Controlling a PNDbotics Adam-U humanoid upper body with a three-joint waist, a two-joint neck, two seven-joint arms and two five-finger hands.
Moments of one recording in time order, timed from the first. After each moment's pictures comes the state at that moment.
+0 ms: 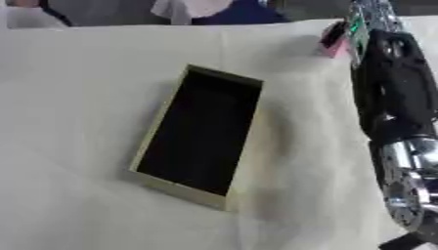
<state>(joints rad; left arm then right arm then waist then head) -0.15 0.43 0.15 -1.98 0.09 -0.25 0.49 -1.22 -0.42 -0.31 -0.73 1.51 0.55 0.67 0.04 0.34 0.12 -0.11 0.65</state>
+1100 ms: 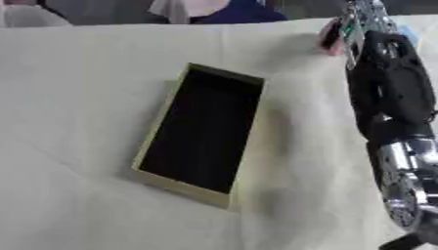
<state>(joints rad) -0.16 0.43 0.15 -1.98 0.09 -0.26 0.49 -1.22 -0.41 -0.27 -0.74 1.50 0.51 0.57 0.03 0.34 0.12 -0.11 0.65</state>
